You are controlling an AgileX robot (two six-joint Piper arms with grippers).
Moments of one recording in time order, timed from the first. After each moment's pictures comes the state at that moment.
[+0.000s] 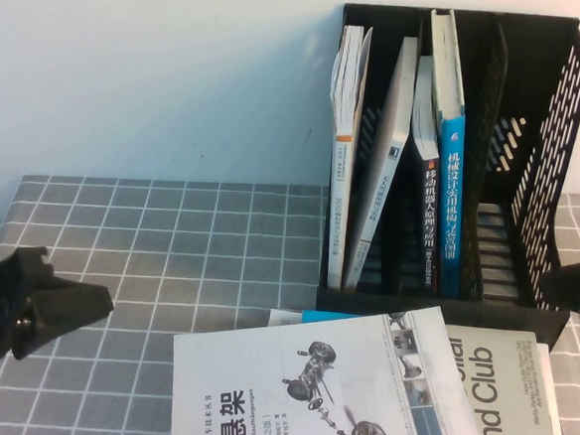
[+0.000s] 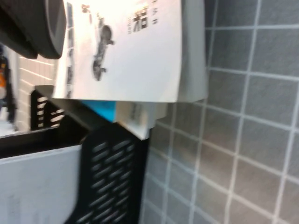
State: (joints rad) right arm 0.27 1.13 -0.92 0.56 0.76 -0.44; left arm 0.24 1.19 -0.63 -1.27 0.95 0.63
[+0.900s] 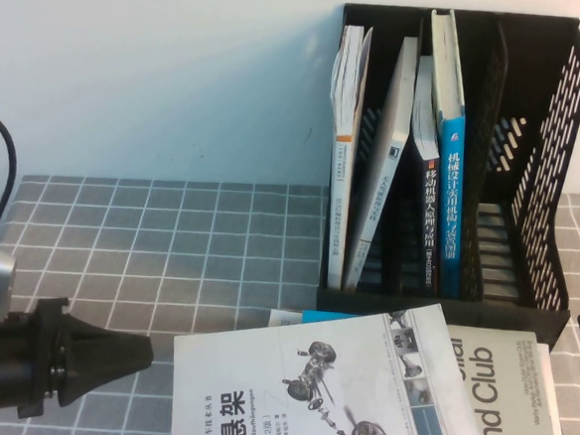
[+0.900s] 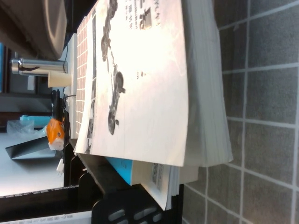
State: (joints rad) right arm 0.27 0.98 -0.92 0.50 0.93 -0.52; left arm 0.27 1.46 -0.52 -1.46 1.19 0.96
